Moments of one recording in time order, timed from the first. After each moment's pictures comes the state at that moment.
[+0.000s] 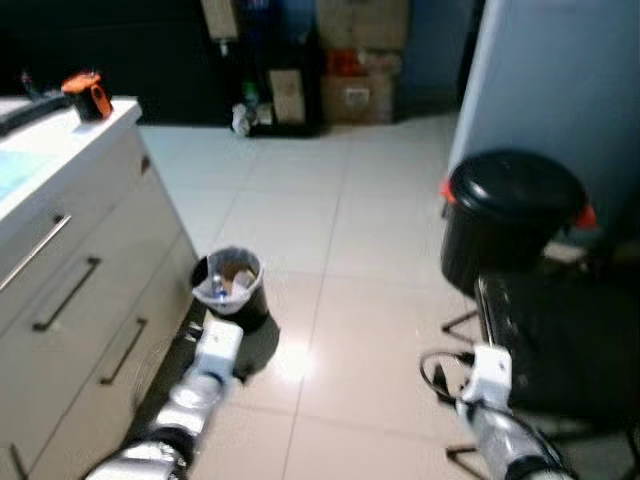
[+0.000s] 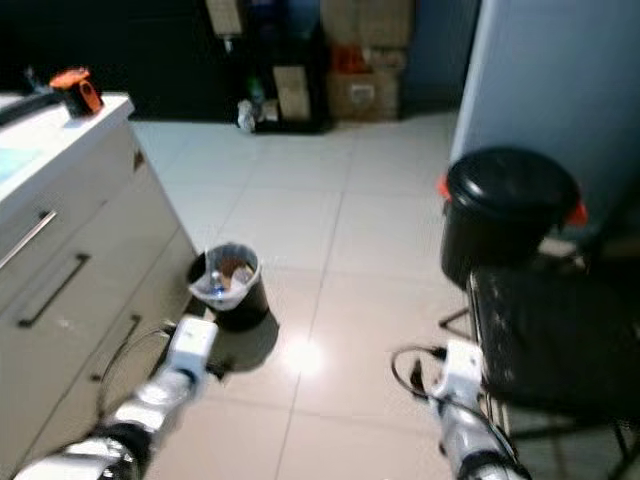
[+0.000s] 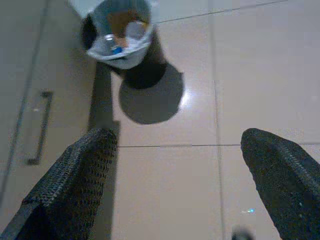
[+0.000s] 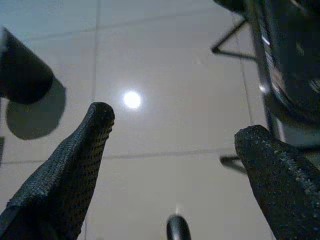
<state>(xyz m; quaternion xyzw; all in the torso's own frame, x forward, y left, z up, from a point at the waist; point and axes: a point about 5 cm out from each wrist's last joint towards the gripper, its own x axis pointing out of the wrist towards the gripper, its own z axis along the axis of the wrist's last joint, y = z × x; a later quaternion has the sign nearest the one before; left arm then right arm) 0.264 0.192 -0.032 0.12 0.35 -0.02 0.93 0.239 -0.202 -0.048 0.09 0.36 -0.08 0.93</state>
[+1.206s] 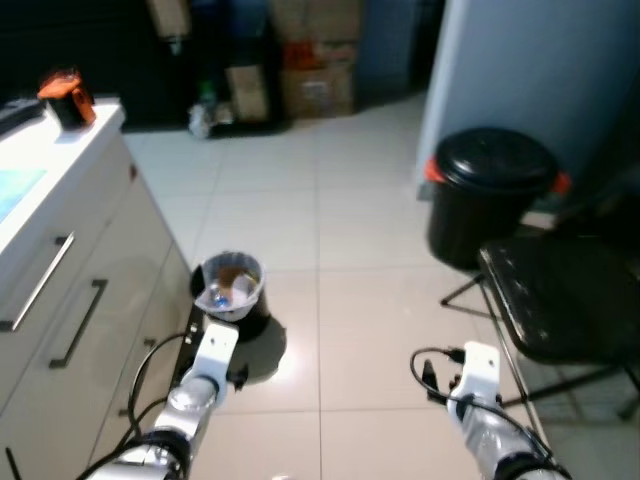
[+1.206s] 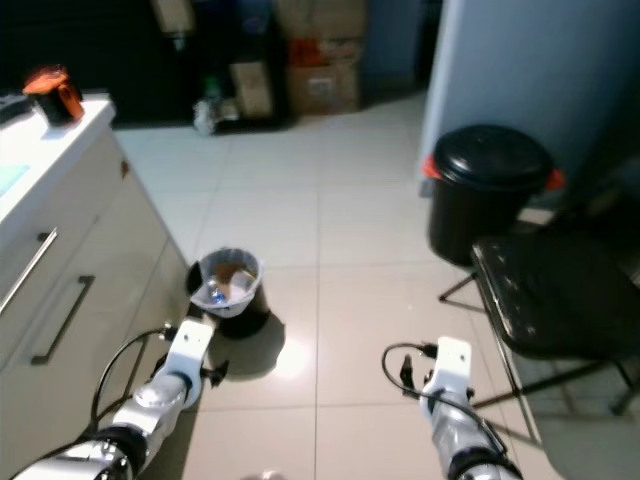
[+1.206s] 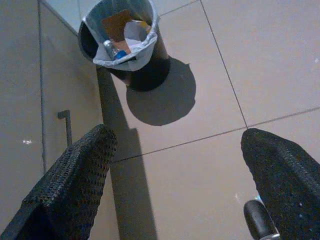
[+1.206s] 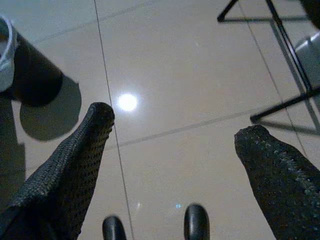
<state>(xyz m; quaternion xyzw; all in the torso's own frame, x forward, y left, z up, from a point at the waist) 0.259 0.195 -0.036 0.14 0.36 -0.03 0.92 0.235 -0.191 -0.052 0.10 0.37 -0.07 0.92</state>
